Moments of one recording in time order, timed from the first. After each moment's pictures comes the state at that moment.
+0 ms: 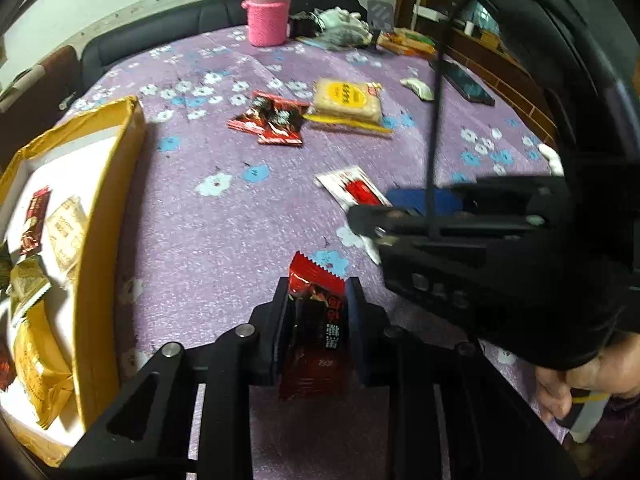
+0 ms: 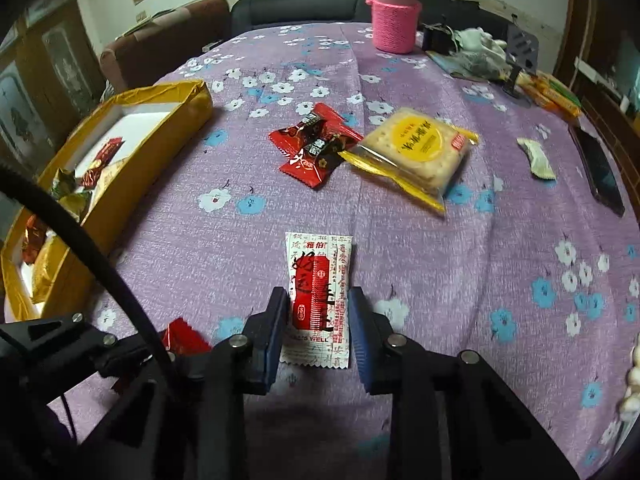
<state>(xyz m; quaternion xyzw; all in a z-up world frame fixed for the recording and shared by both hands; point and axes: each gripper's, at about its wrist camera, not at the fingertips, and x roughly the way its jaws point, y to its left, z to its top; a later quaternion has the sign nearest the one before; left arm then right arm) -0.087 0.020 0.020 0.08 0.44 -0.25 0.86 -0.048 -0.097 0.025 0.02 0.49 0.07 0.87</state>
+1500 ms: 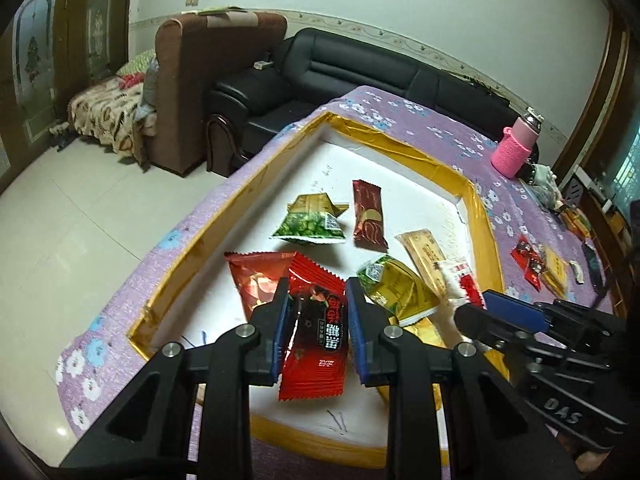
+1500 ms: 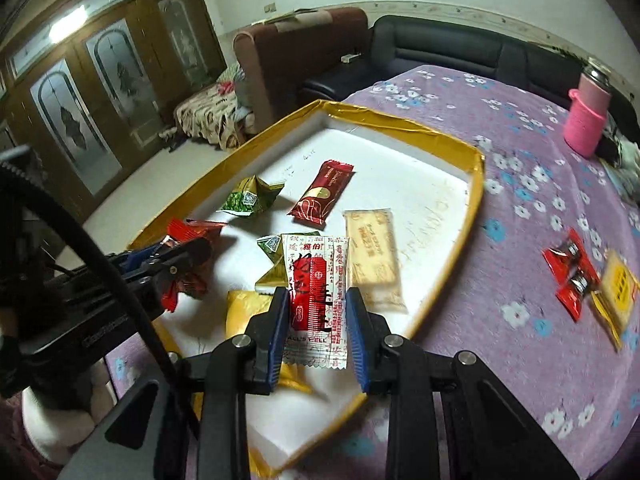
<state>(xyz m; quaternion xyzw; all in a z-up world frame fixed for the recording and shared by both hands) -0.076 0.274 0.056 -0.12 0.38 0.02 0.92 -0.032 0.108 0.062 -0.04 0.44 0.25 0.86</state>
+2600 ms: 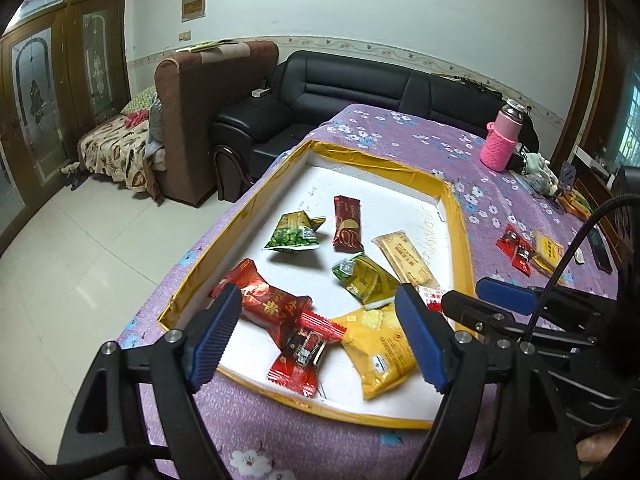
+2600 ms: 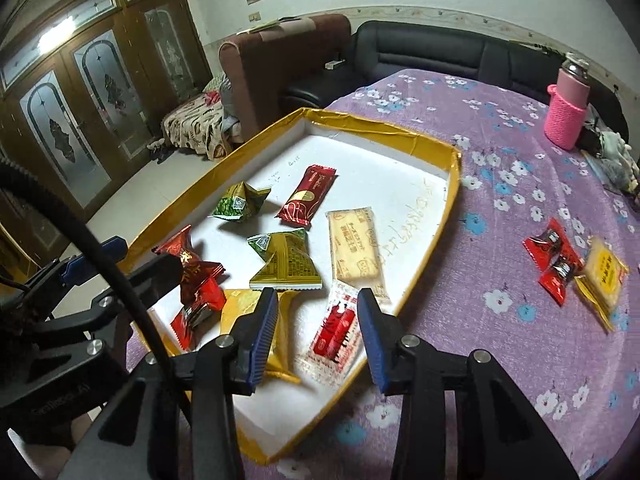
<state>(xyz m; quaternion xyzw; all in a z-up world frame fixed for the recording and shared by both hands) -0.110 0.241 0.092 -0.06 0.35 0.03 0.93 -0.049 0.087 0.078 -0.02 0.43 0.23 0.87</state>
